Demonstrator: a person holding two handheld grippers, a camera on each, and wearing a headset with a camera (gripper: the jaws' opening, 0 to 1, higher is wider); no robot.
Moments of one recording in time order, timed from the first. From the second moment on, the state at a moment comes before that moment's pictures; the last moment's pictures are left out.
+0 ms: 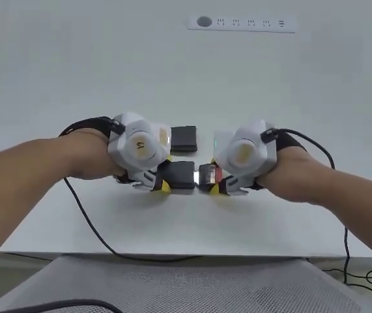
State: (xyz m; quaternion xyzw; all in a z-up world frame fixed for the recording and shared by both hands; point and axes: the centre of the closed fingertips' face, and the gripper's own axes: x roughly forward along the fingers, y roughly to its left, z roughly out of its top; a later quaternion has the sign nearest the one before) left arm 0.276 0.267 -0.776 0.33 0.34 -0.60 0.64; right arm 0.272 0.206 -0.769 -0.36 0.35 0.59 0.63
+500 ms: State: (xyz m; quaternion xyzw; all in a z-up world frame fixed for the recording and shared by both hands) left arm 0.276 0.267 -0.776 0.32 0.34 -0.61 0.64; right arm 0.272 0.196 -0.770 -0.38 0.34 0.59 0.62
